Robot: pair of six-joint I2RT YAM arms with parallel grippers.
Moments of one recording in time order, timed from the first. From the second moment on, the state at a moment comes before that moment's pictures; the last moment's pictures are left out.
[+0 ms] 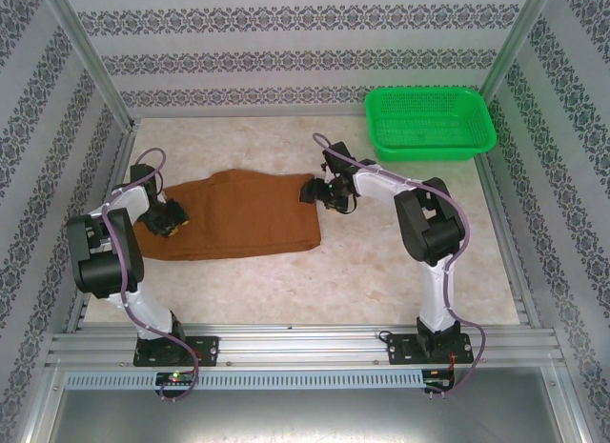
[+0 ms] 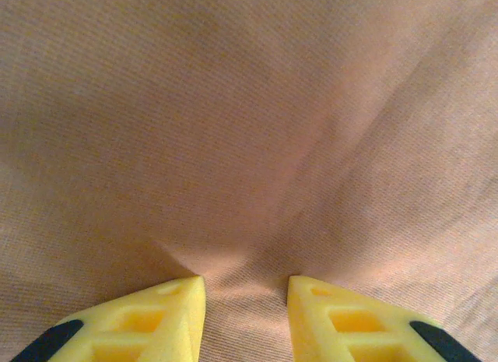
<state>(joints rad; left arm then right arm) 0.28 1.73 1.05 -0.68 0.22 -0.45 0.45 2.08 1.45 -0.50 -0.33 0.60</state>
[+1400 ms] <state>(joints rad) -0.23 2.68 2.57 -1.11 0.23 -0.44 0.85 1.67 0.98 -0.55 -0.14 0.63</state>
